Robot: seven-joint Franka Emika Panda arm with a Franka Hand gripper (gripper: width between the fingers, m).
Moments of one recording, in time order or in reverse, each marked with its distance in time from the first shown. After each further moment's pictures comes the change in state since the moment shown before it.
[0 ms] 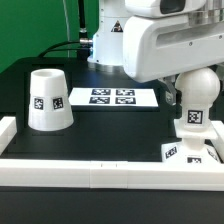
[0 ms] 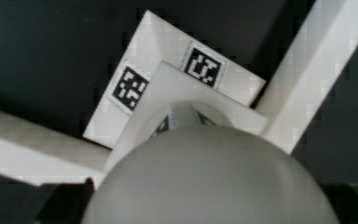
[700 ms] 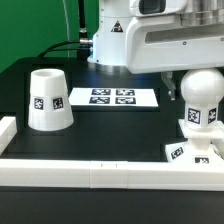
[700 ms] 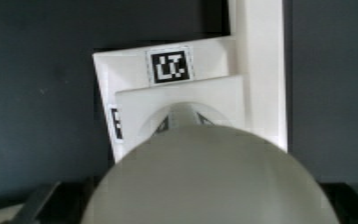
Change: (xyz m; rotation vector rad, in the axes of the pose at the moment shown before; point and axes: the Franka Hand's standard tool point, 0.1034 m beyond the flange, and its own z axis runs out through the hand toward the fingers) arm 0.002 -0.006 0.001 0.011 0.005 0.432
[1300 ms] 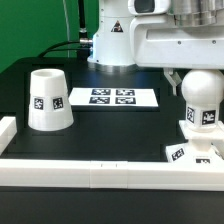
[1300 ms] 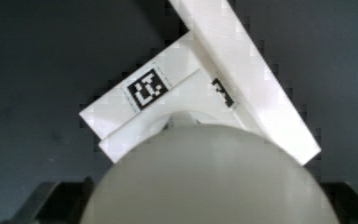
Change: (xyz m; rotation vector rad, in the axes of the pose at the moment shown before) arm 0.002 -0.003 0.000 0.041 -0.004 0.495
